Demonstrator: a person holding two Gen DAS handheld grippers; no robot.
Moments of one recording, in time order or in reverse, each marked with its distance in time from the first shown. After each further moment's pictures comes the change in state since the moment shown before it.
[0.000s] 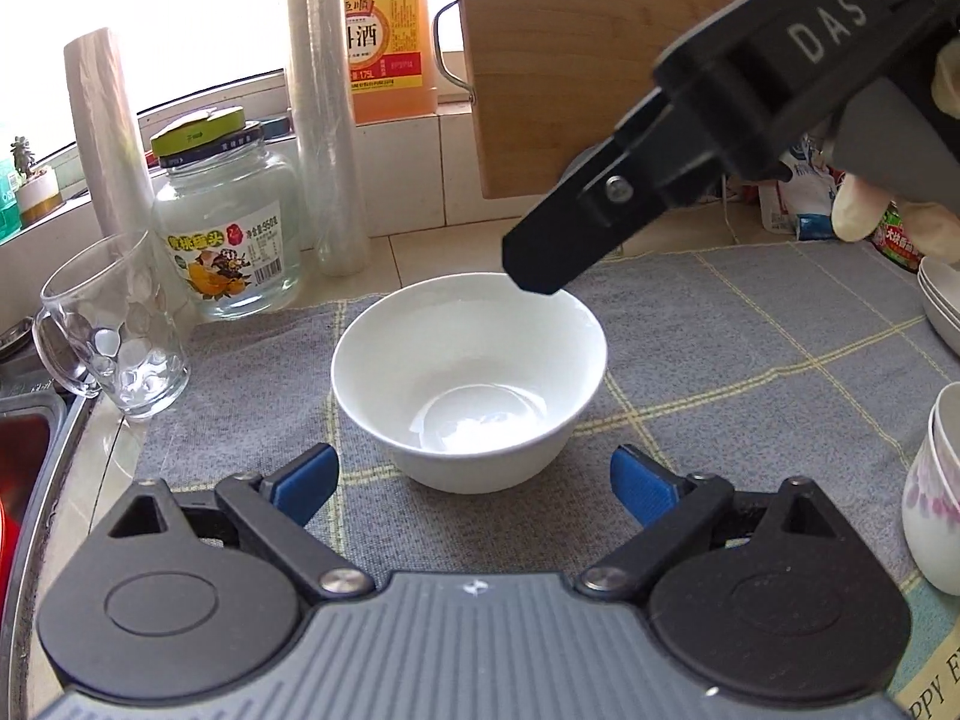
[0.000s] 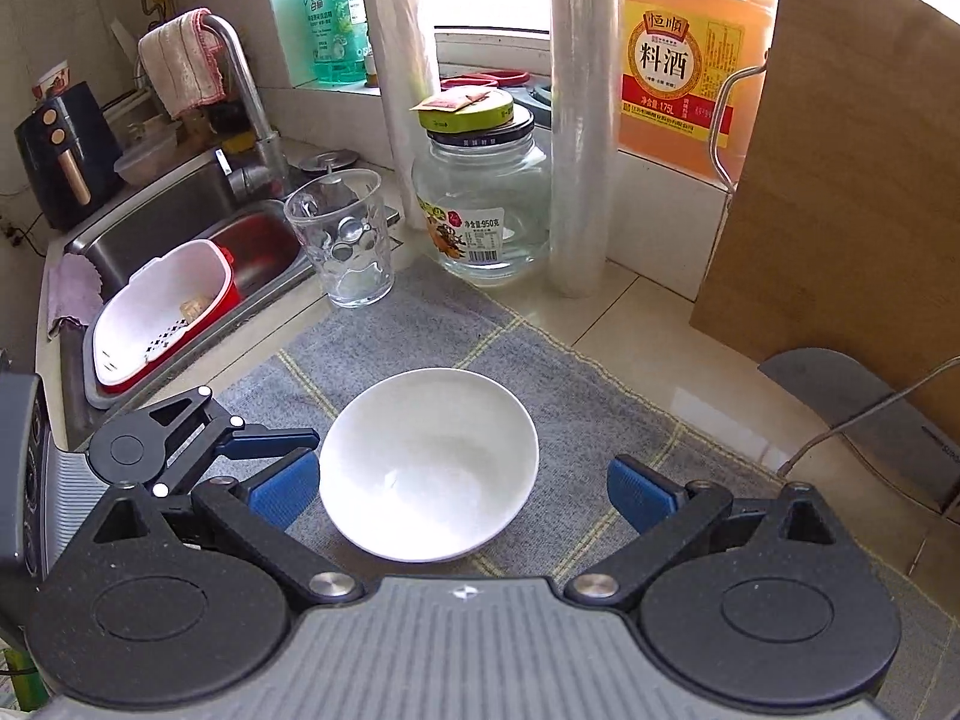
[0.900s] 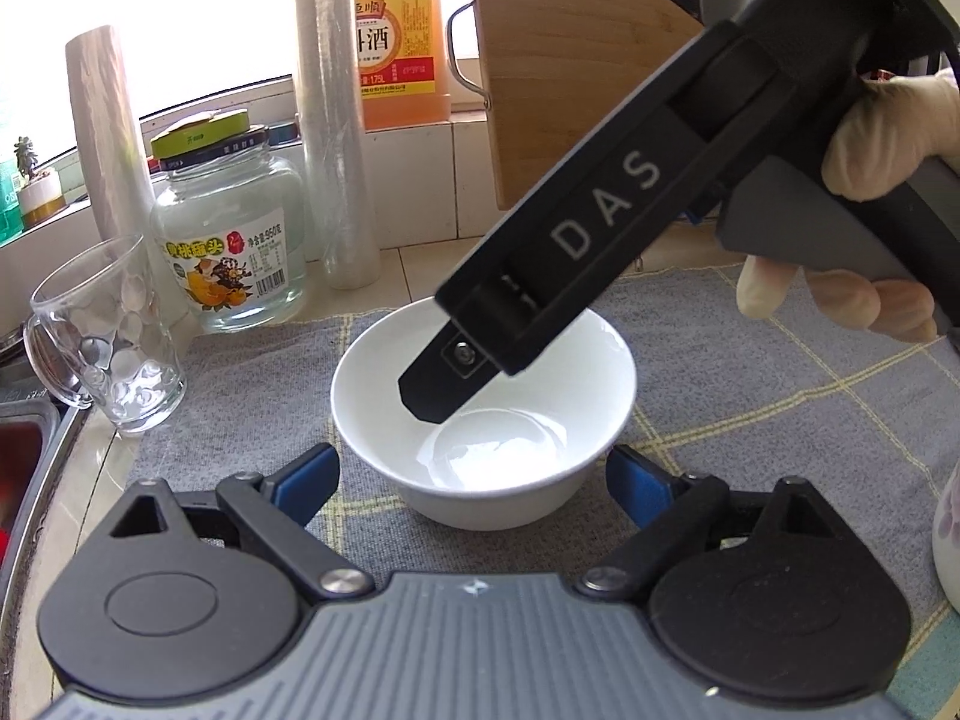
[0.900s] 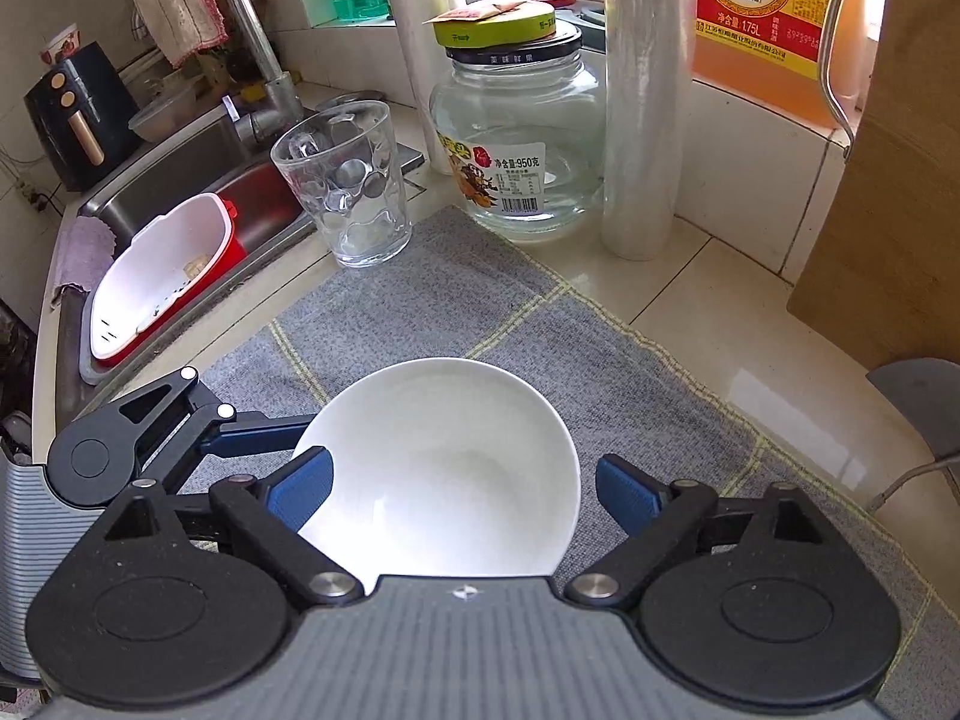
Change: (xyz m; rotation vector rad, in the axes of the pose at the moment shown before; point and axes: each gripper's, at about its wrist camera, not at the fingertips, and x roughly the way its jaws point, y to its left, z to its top) left arm 0.013 0.006 0.003 -0.013 -0.035 0.011; right arm 0.065 -0.009 0.015 -0.027 0.095 0.098
